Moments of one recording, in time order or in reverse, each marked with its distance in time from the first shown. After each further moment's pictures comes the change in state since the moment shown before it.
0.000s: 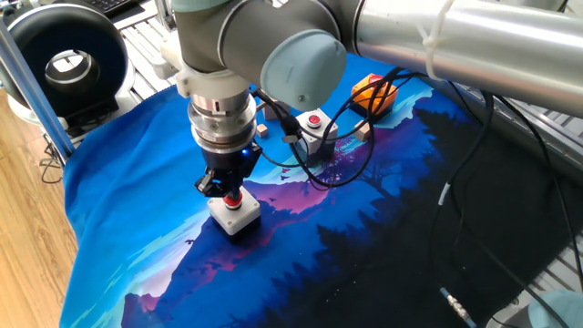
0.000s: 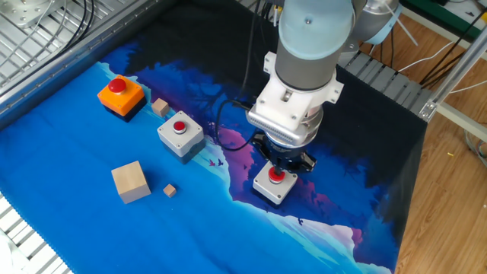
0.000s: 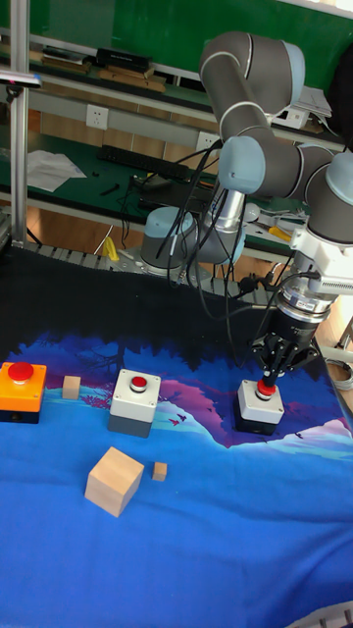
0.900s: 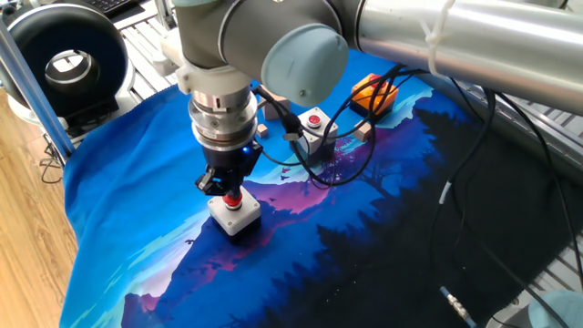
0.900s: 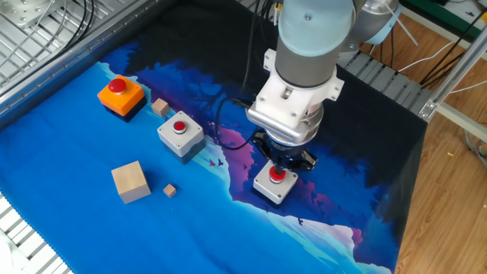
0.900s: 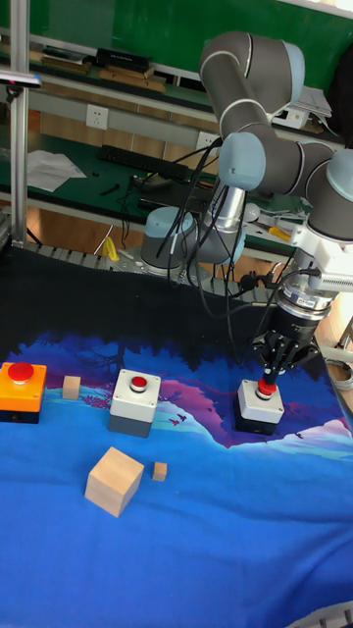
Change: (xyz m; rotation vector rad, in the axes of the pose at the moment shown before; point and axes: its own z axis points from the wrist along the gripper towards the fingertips) arm 0.002 0.001 -0.005 -0.004 0.005 0.001
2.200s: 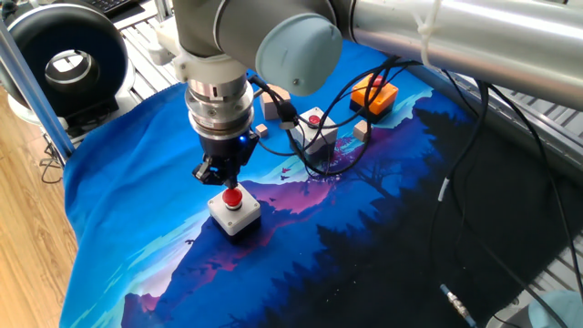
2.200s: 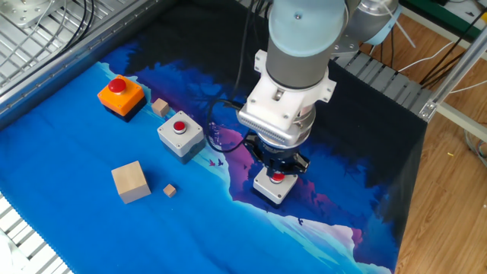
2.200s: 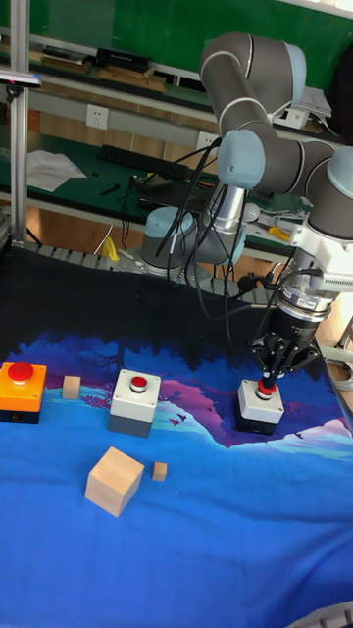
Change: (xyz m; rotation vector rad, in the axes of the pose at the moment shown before) arm -0.015 -0.009 -0.008 0.008 -0.010 -0.016
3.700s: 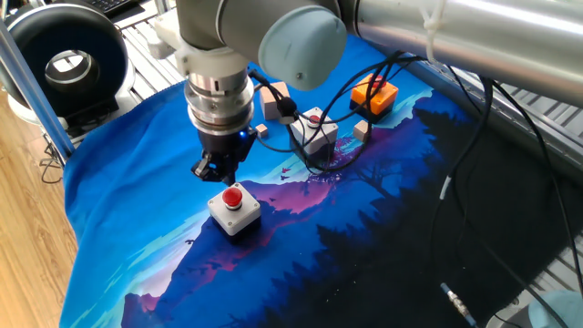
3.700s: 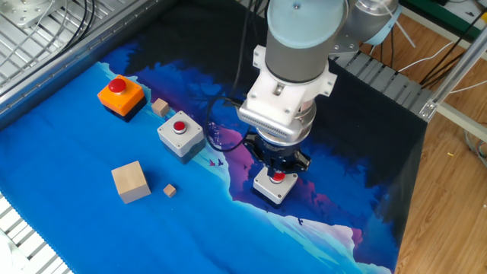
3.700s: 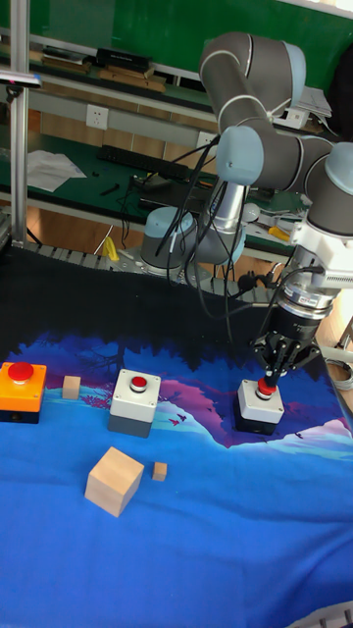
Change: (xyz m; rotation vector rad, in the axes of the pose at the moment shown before) arm -0.002 0.004 -0.002 -0.021 -0.003 -0.027
